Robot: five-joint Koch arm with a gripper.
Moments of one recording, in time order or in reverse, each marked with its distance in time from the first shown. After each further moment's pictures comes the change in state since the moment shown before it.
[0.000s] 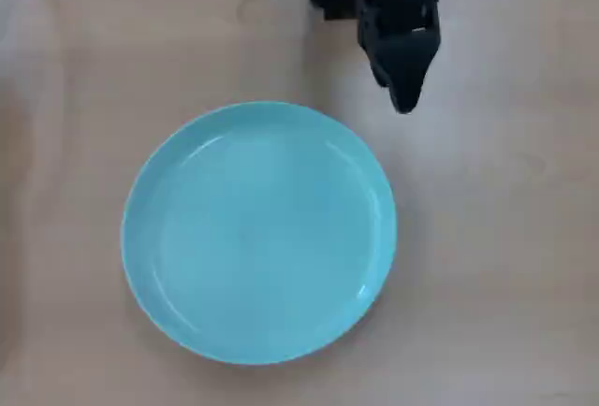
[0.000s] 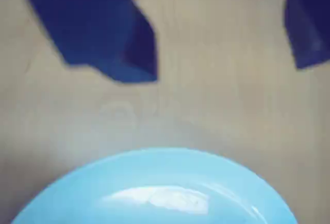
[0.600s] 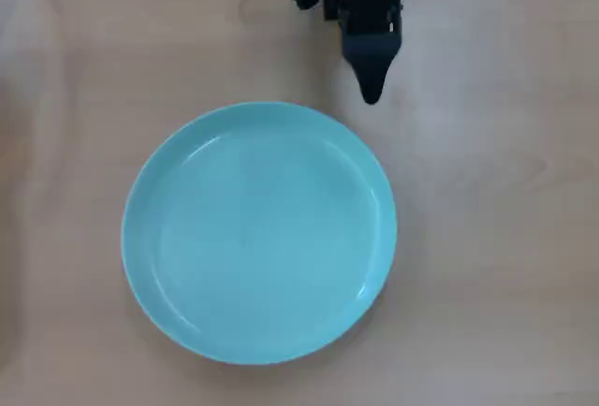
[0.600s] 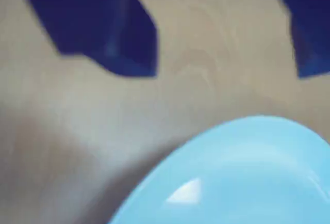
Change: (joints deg) arm 4.0 22.2 41.5 -23.5 5.9
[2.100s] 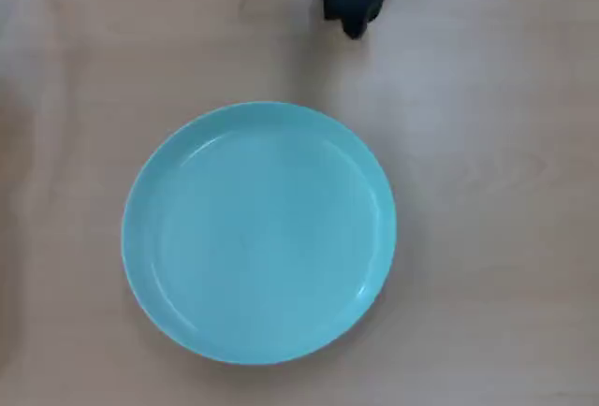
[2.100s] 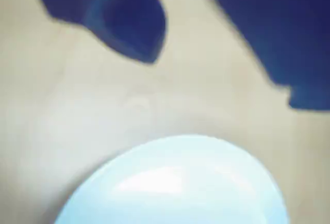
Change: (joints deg) arm 2.9 -9.8 -45.4 35.6 18.7
